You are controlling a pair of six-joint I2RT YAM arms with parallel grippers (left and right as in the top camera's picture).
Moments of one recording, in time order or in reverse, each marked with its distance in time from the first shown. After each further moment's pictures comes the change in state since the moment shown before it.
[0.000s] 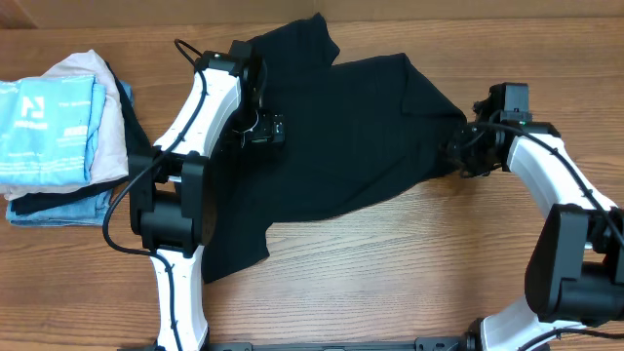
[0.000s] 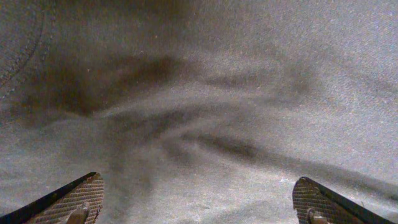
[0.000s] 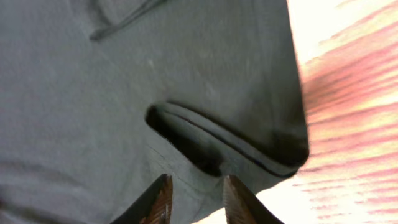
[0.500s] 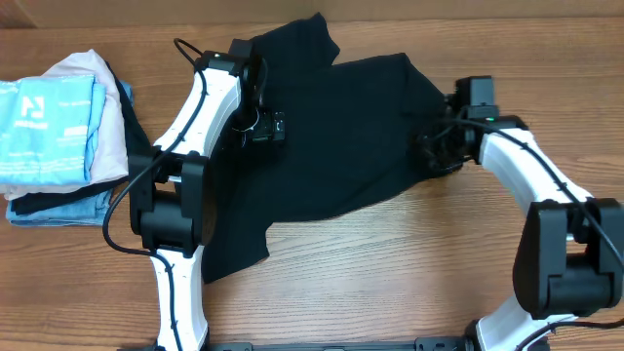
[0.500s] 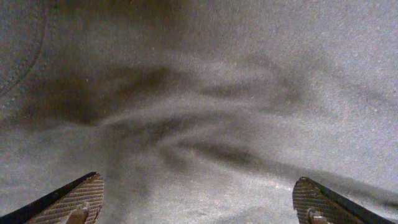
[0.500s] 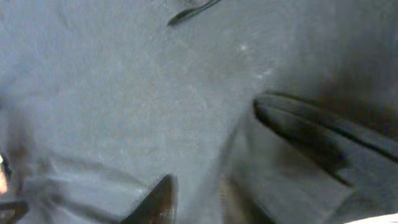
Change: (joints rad) left arm 0.000 0.000 0.000 0.021 0.003 -0.007; right arm 0.155 0.027 0.042 0.068 0.003 0.202
